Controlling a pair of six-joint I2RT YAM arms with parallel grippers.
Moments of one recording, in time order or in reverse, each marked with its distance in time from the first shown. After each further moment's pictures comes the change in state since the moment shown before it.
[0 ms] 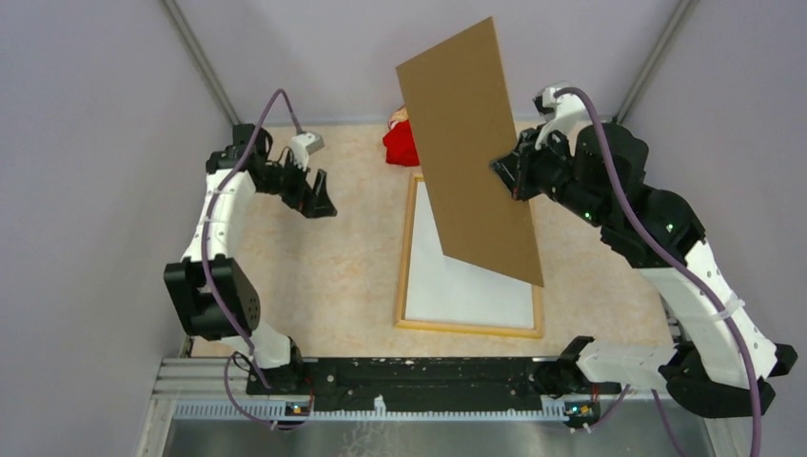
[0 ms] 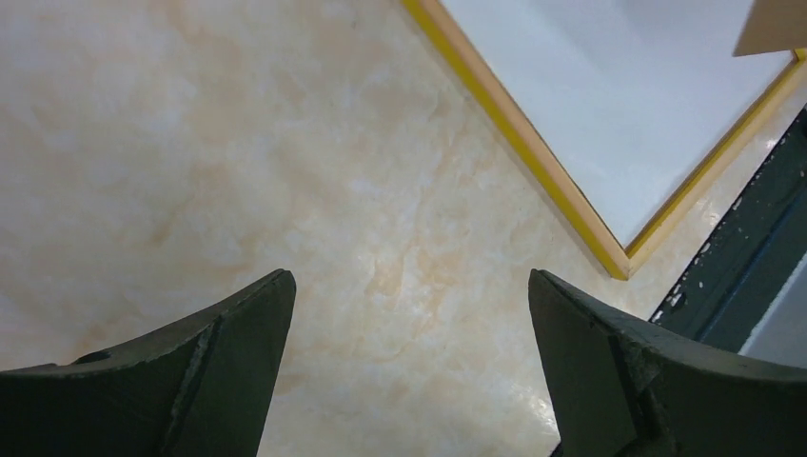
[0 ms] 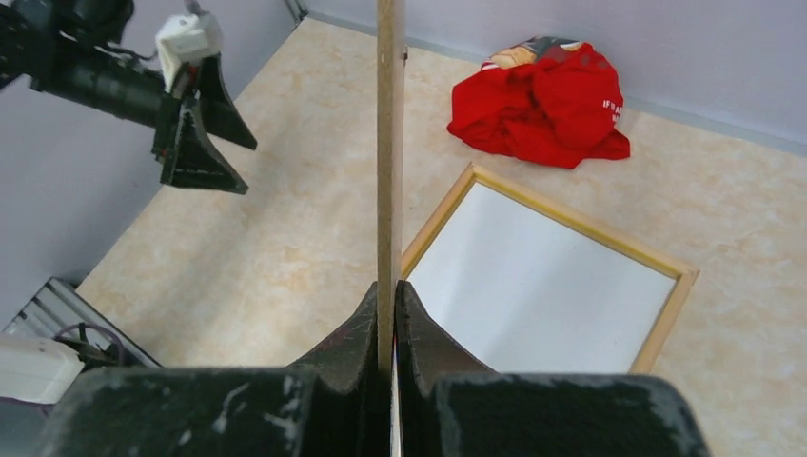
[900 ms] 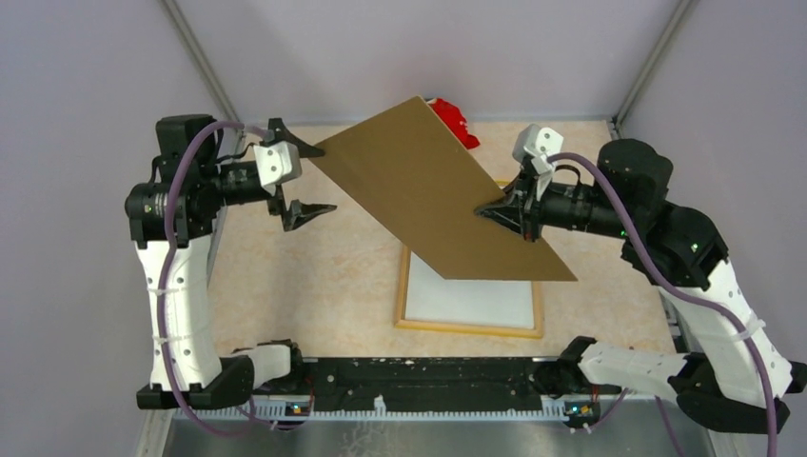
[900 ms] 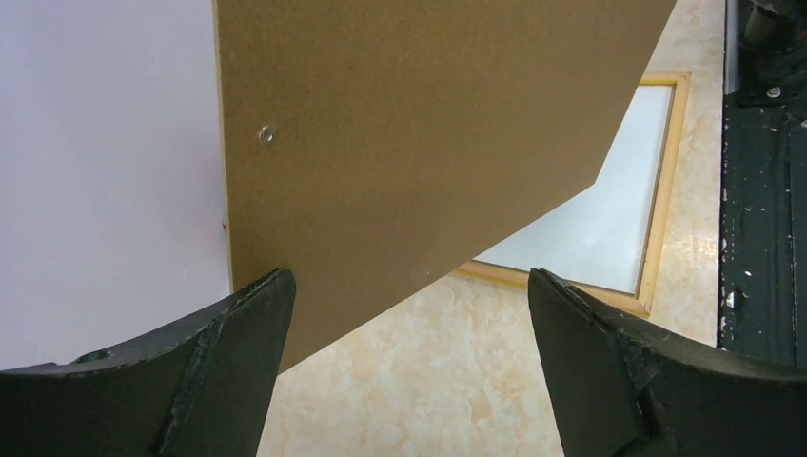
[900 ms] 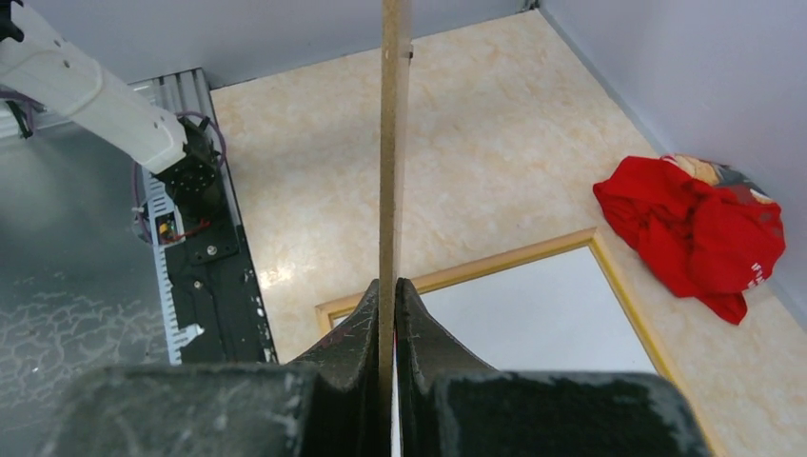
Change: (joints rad) left arm -0.111 -0.359 0.449 -0.269 0.350 0.412; right arm 0.000 -0.072 -0.035 -0.039 -0.560 -0.388
